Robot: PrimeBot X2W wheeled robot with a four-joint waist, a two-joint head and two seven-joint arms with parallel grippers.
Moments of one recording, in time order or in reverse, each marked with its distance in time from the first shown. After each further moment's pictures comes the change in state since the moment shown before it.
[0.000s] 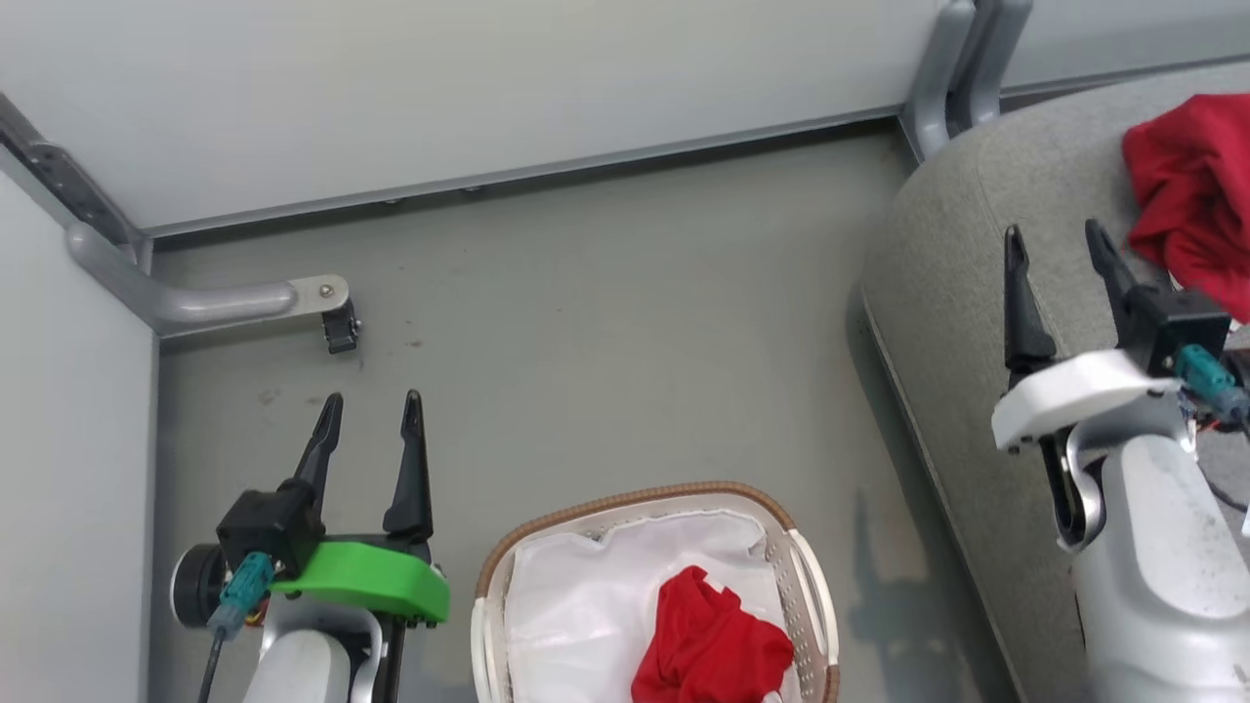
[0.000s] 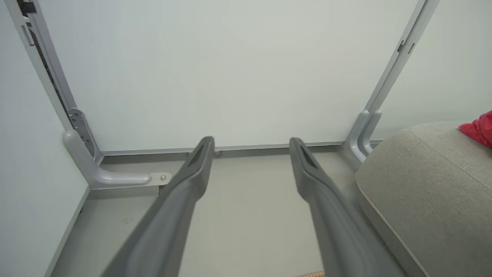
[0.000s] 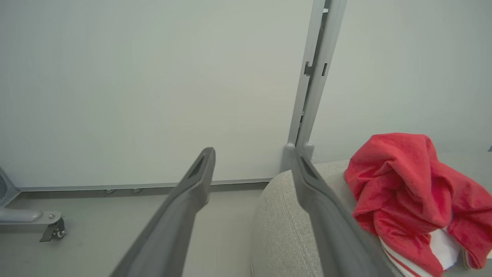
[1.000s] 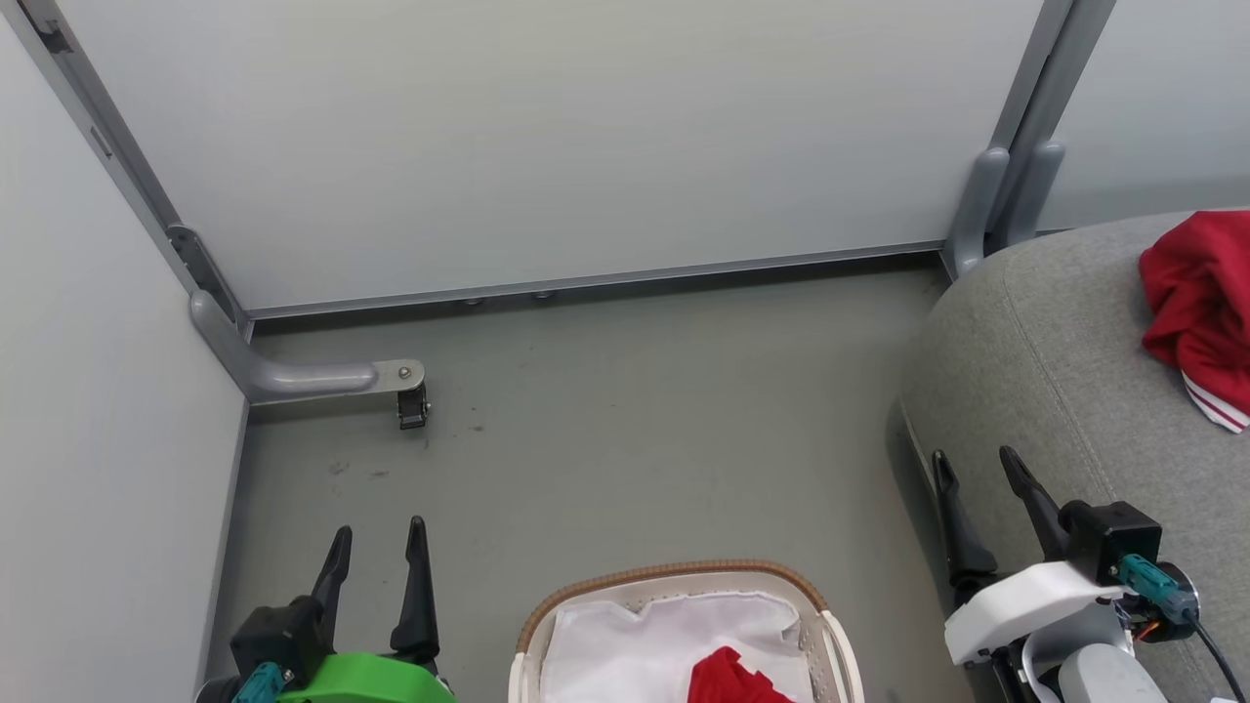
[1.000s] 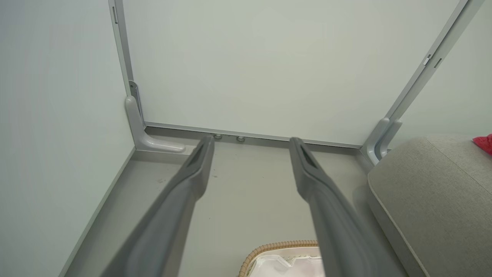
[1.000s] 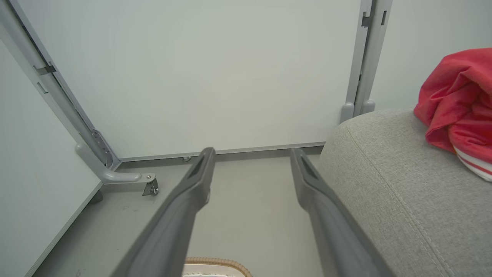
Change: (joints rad) left arm 0.193 -0.002 -0.006 0.002 -0.069 0.034 0.000; right arm 0.382 0.014 0.161 -0.116 0.214 0.000 0.000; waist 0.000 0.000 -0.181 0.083
